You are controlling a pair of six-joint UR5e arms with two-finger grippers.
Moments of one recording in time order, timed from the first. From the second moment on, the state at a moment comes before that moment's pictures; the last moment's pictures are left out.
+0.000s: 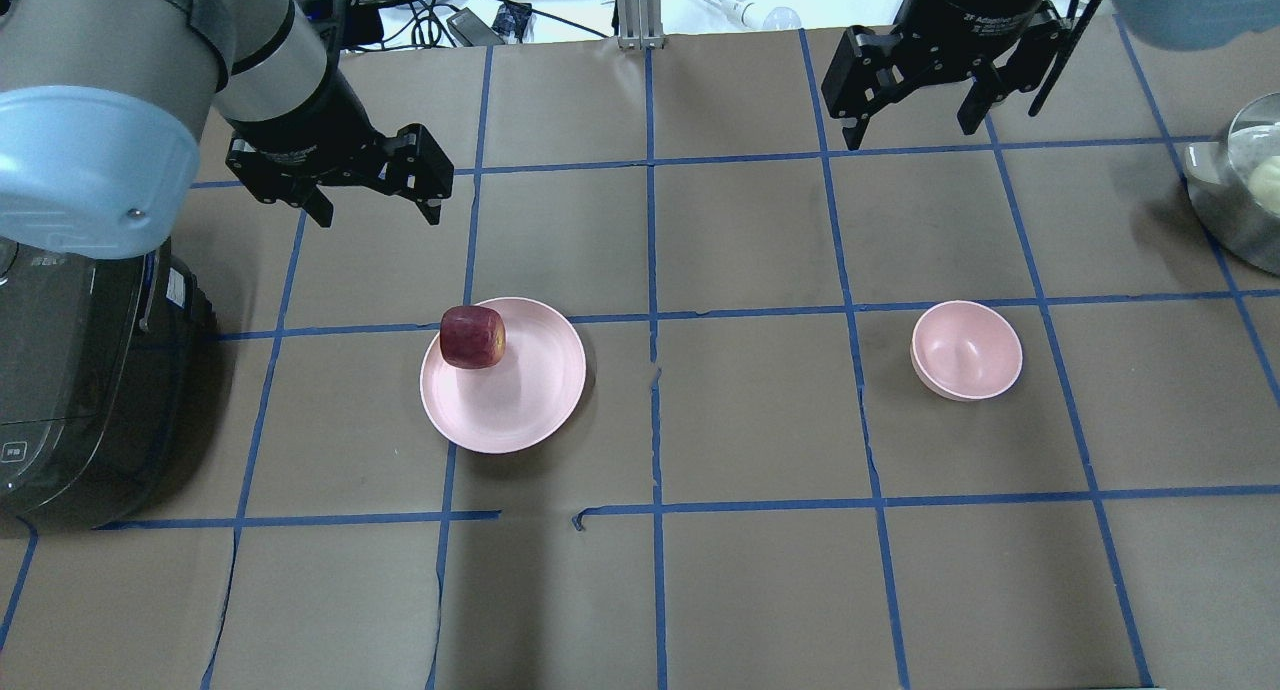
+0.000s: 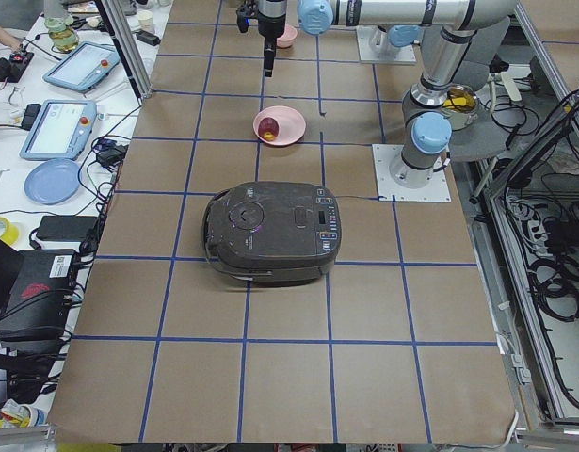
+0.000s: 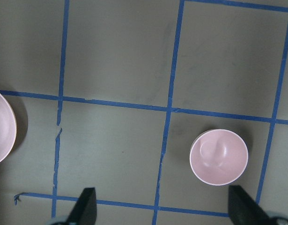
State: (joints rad) left arm -1.62 -1.57 -1.63 -1.43 1.57 -0.03; right arm 1.62 -1.48 1.40 -1.52 -1.56 -0.07
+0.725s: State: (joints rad) left arm -1.64 -1.71 -1.82 -1.14 1.56 -0.06; right arm 1.44 -1.47 1.63 -1.56 -1.57 -0.19
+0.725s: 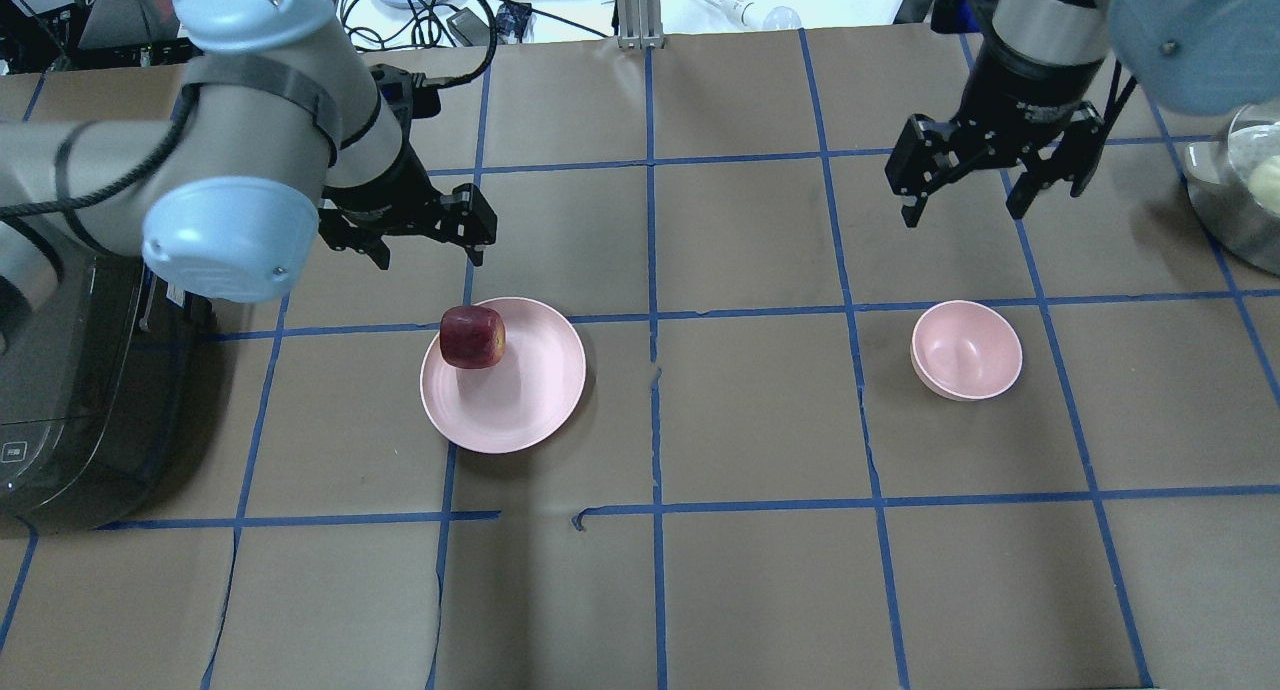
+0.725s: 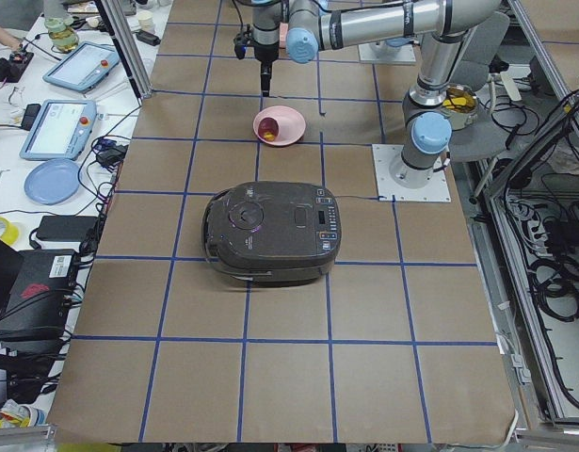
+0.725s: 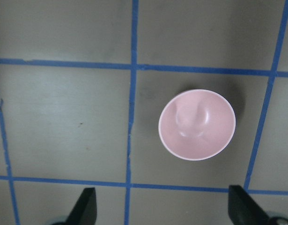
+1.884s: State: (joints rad) left arm -1.64 -1.92 -1.91 -0.95 1.56 -0.04; right arm 1.19 -1.38 2.15 -2.21 -1.53 -0.42
